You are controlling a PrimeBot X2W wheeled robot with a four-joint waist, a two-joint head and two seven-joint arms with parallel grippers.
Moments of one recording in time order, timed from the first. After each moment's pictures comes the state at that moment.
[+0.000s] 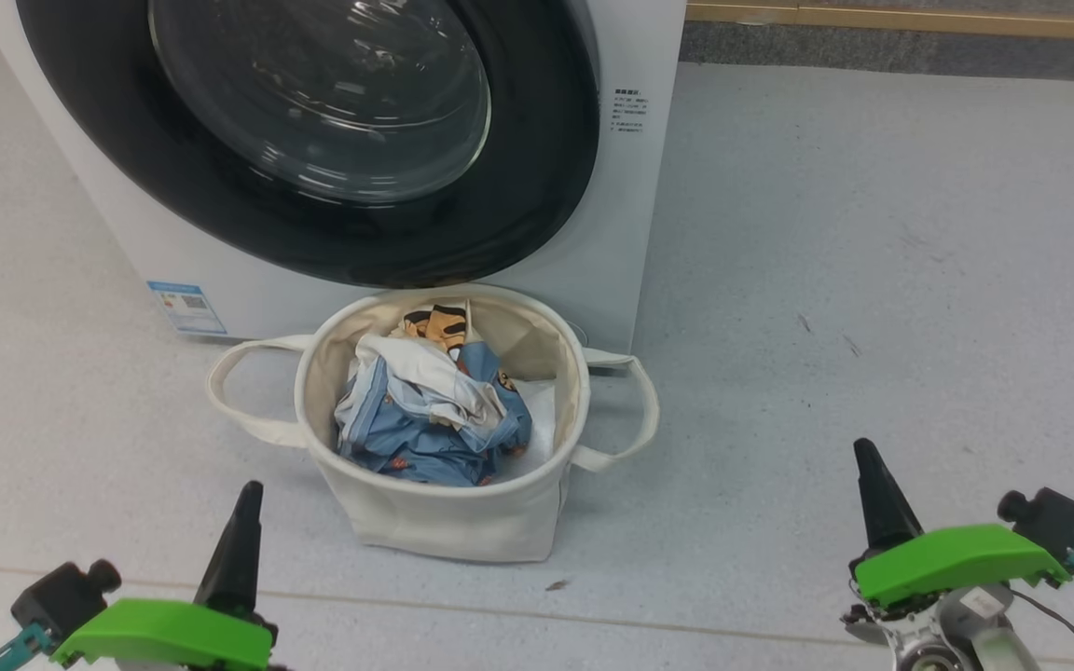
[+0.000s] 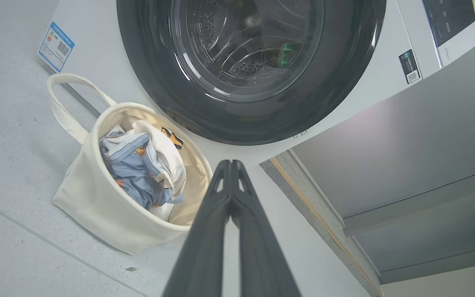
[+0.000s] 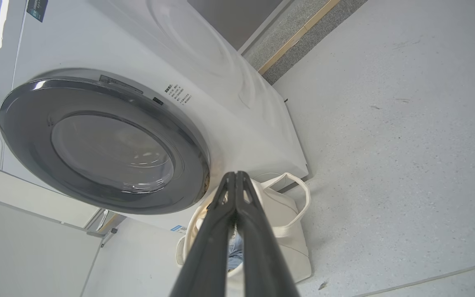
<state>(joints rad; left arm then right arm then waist) -0.08 0.20 -0.14 0.19 -1.10 -0.07 -0.05 -0.12 -0.08 0.10 0.24 0.93 0.13 -0.06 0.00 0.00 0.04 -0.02</state>
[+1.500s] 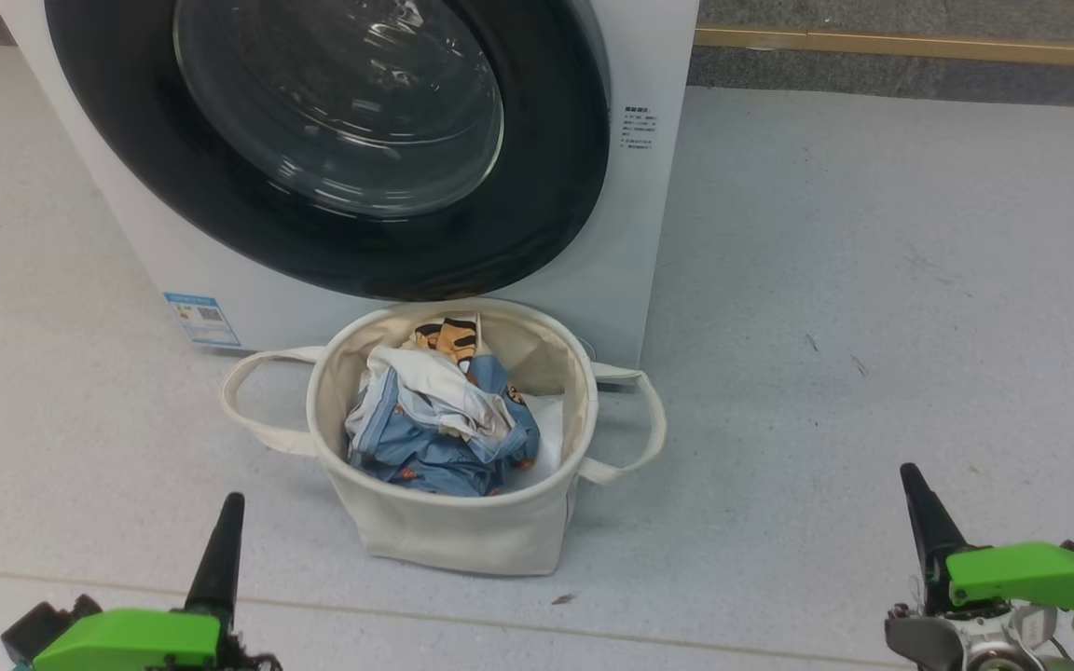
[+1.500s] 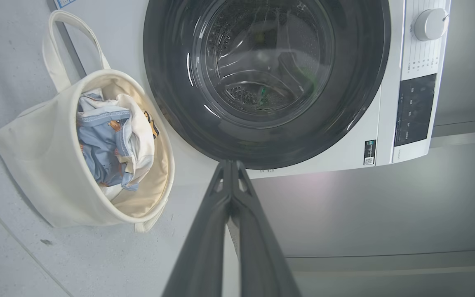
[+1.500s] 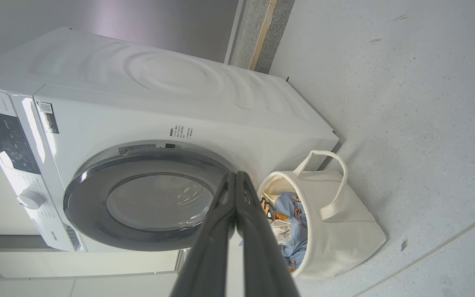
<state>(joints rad) -0.08 0.10 -0.01 0.24 -1.43 -0.11 0.04 -0.10 -0.08 -0.02 0.26 1.39 0.13 0.03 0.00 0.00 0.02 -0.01</state>
